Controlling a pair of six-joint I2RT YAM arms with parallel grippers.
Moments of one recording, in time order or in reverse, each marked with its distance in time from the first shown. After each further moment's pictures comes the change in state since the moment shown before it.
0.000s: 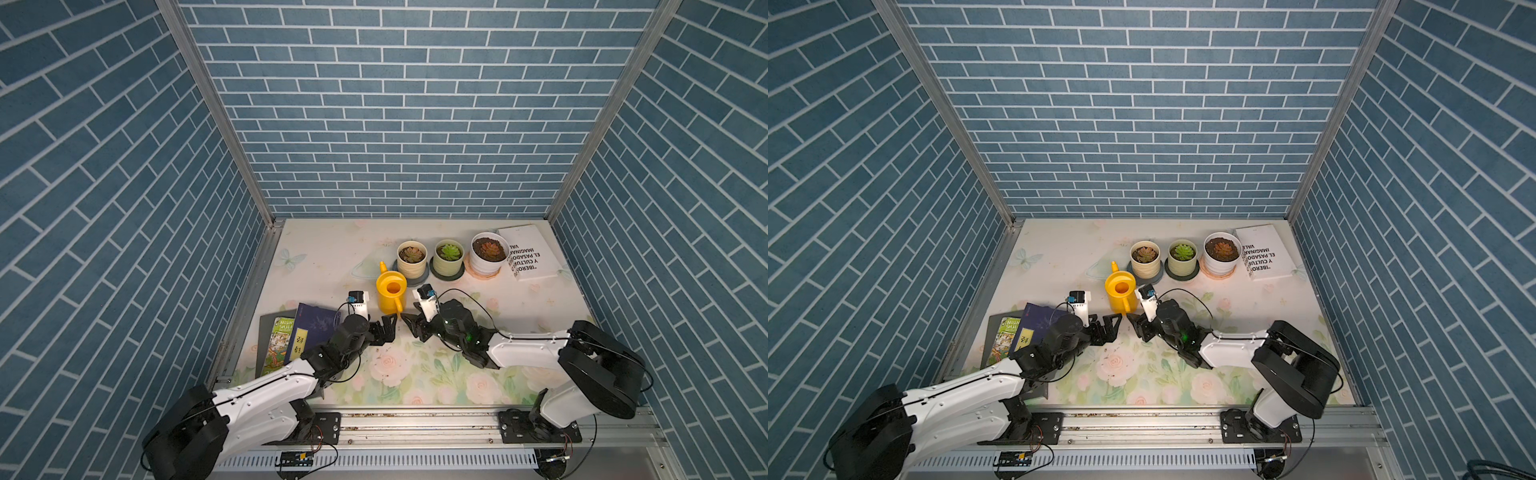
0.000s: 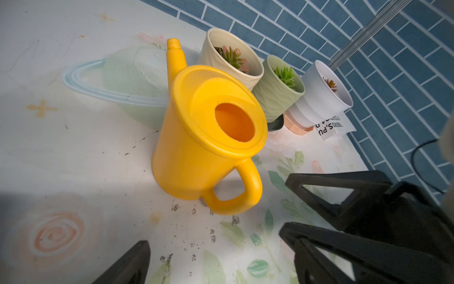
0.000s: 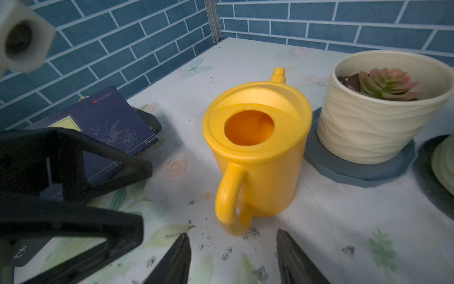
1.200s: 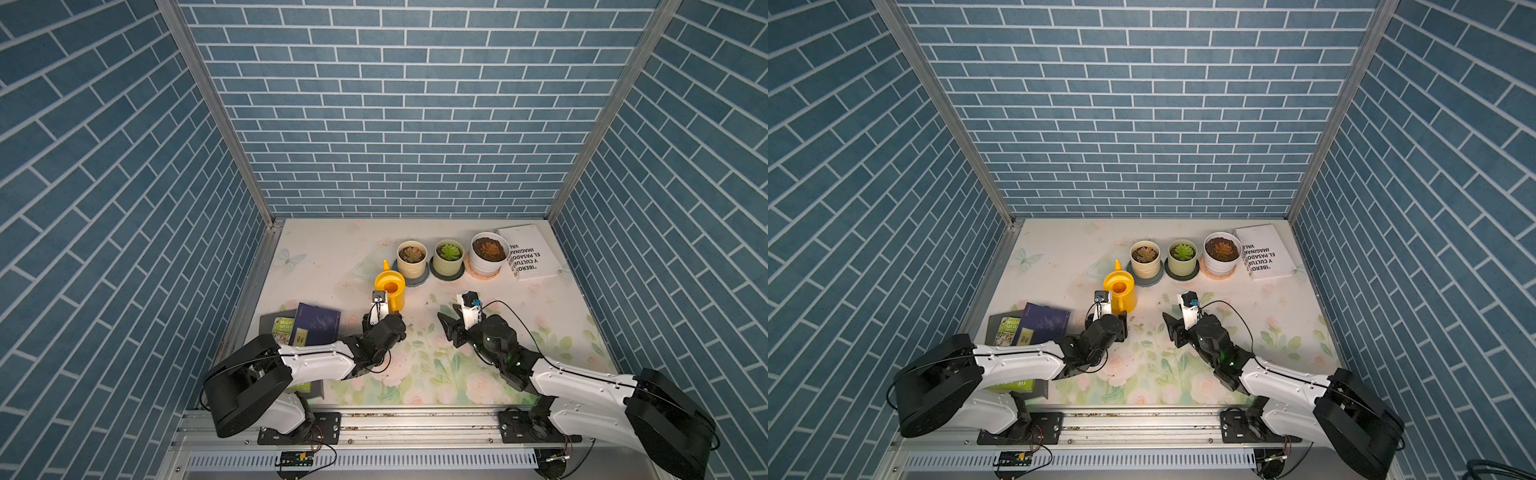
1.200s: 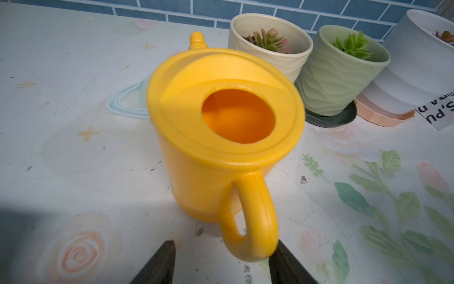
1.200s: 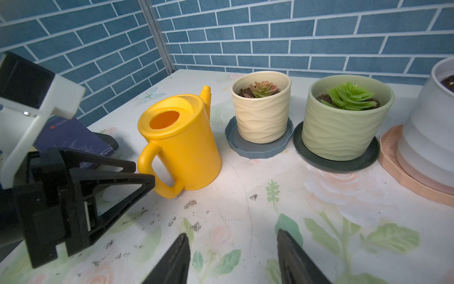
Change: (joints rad) left arm -0.102 0.357 0.140 0.042 -0.363 0.039; right arm -0.112 -0.388 -0.279 -0.030 0.110 0.028
